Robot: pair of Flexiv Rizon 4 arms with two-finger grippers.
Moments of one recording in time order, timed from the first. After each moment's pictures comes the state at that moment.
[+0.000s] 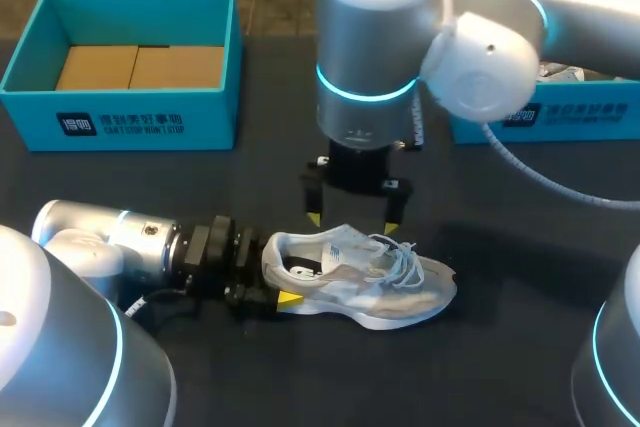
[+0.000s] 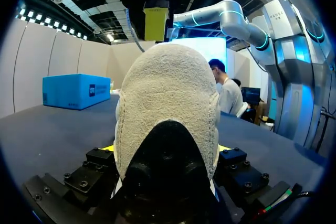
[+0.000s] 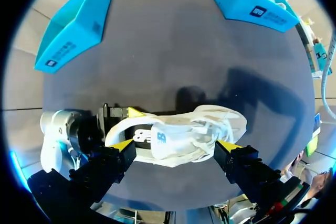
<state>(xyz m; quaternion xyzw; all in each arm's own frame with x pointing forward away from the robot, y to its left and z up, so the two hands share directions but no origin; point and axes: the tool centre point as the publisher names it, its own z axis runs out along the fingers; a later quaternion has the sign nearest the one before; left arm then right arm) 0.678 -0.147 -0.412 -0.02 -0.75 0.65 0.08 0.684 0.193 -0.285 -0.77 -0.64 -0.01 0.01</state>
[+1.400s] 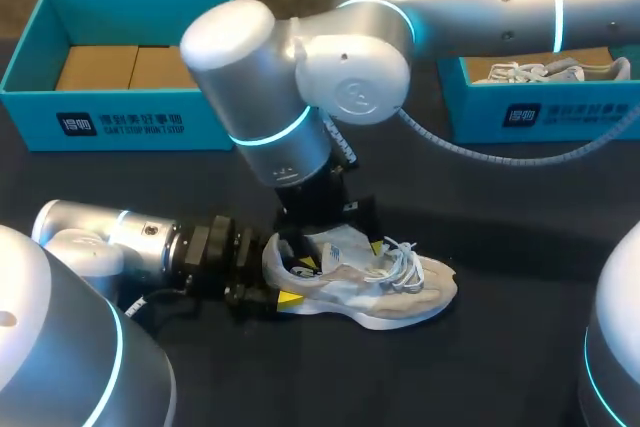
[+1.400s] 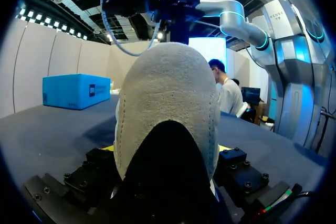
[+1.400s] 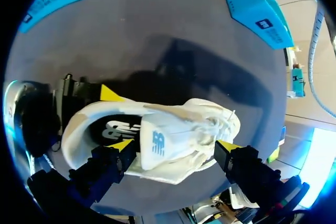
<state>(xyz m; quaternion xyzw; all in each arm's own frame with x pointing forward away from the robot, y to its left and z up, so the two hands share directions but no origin) 0.678 -0.147 -0.412 -0.02 -0.75 0.65 0.08 0.668 0.194 -0.339 -0.70 -0.69 0.16 -0.09</state>
